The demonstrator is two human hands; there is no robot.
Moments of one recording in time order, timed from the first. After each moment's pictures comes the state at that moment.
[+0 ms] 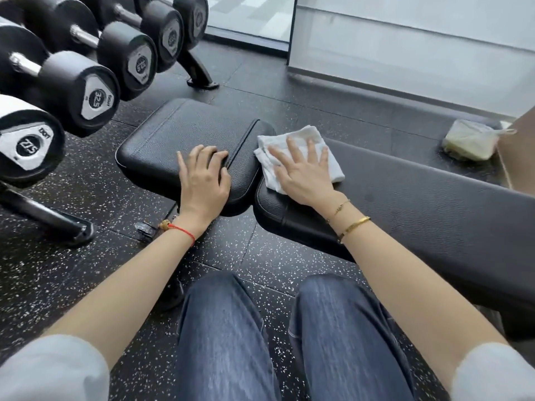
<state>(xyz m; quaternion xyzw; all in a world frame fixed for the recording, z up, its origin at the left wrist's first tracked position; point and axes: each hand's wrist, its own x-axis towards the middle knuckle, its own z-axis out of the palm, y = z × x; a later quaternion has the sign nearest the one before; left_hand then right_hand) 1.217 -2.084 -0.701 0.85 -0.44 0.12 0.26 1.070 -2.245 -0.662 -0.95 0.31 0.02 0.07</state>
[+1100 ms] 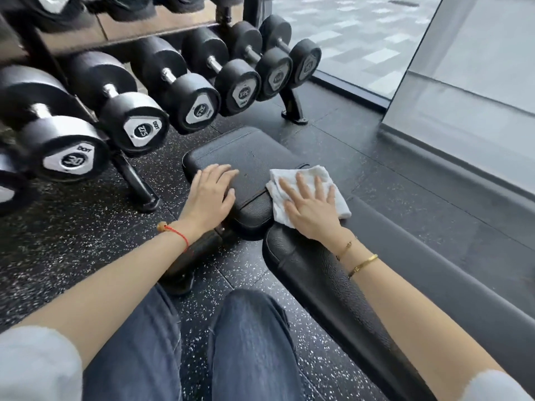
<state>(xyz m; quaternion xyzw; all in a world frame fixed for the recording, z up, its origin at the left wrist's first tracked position) 1.207 -2.059 -0.663 0.92 -0.32 0.11 0.19 1.109 -2.283 -0.663 -0.99 0.09 0.03 0.09</state>
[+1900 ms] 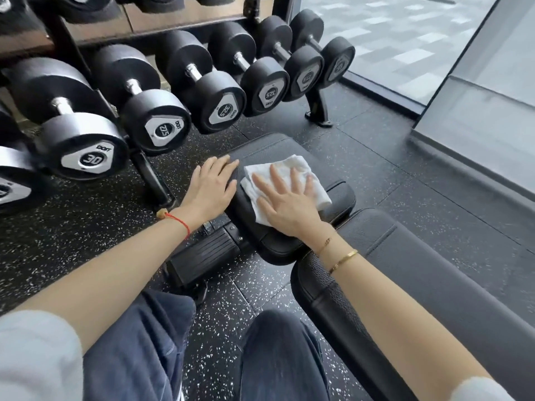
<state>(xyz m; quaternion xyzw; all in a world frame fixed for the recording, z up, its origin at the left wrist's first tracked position) 1.291 -2.032 -0.667 0.96 -0.26 0.04 0.13 1.207 -2.215 -0.663 -1.00 -0.01 0.02 0.07</state>
